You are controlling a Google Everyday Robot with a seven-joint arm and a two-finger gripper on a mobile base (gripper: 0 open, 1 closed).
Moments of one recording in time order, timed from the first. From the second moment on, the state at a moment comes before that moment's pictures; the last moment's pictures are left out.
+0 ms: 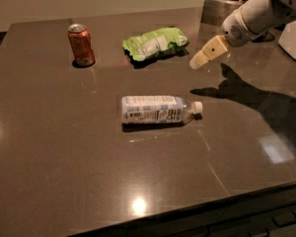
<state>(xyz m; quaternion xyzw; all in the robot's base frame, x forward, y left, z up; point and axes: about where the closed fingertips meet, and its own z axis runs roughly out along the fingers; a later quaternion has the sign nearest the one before) 0.682 -0.203 0.915 -0.39 0.86 0.10 0.32</state>
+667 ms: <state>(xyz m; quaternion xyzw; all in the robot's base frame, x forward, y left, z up) 0.752 -0.181 0.906 -0.35 0.84 0.12 0.39</state>
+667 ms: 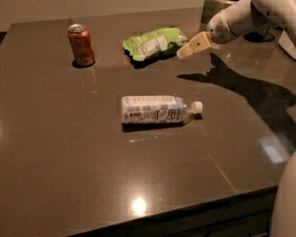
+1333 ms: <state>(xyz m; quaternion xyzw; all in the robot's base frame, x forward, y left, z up) 0.792 -0.147 0.888 -0.35 0.83 0.13 0.40</state>
